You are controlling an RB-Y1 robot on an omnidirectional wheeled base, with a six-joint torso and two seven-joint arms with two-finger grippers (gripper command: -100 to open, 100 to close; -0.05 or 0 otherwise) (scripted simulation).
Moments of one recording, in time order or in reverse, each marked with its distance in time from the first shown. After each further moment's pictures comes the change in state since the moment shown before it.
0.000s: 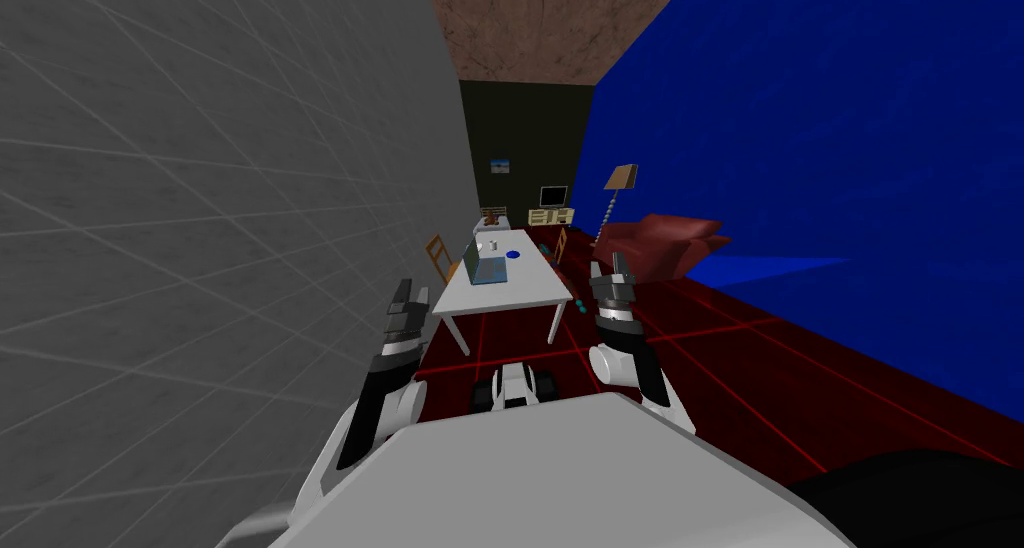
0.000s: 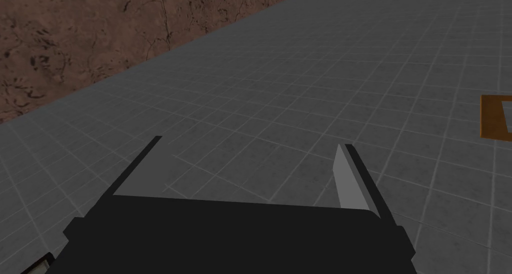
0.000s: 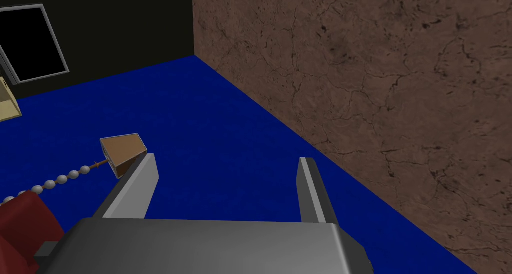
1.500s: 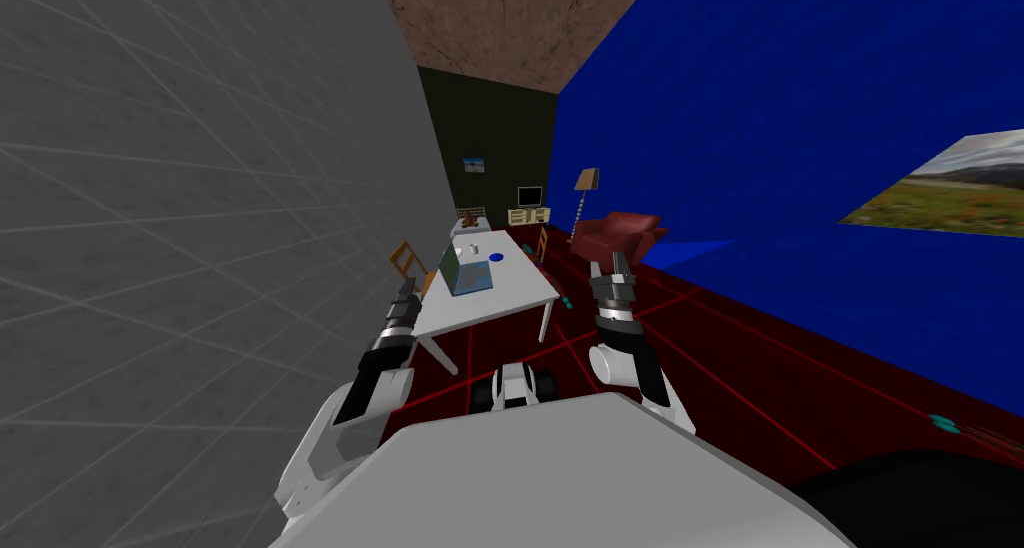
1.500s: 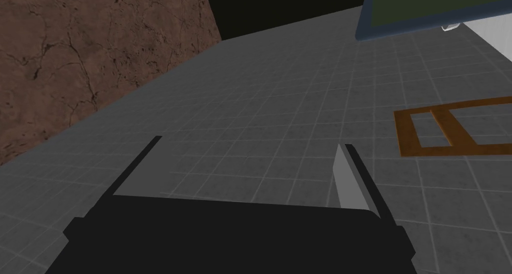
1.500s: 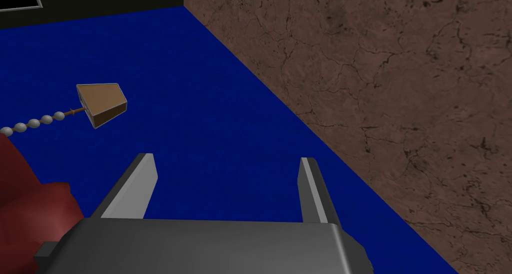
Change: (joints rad) left arm -0.106 0.071 0.122 0.036 -0.042 0.371 0.008; right arm 0.000 0.000 0.000 0.000 0.000 0.000 0.000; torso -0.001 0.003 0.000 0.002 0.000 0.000
